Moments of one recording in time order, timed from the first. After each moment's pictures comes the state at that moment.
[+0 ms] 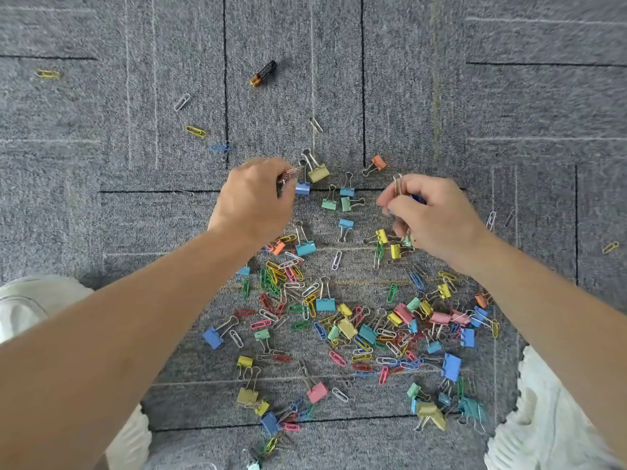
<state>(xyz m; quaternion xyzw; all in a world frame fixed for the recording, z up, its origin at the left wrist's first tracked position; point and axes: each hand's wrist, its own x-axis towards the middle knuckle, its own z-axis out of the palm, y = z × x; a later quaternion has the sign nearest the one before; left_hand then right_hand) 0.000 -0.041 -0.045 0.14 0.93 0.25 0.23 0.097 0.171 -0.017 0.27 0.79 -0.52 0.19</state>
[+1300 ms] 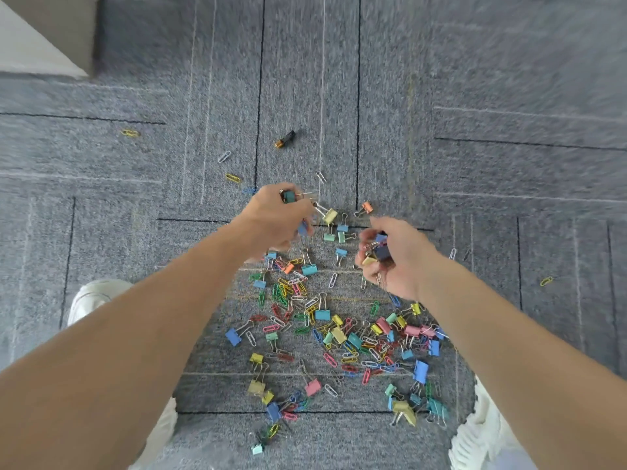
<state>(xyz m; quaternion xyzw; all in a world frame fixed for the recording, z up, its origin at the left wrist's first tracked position) -0.020 -0.035 0.044 -0.07 0.76 0.46 0.45 0.077 0.140 0.039 0.57 0.35 -0.70 0.24</state>
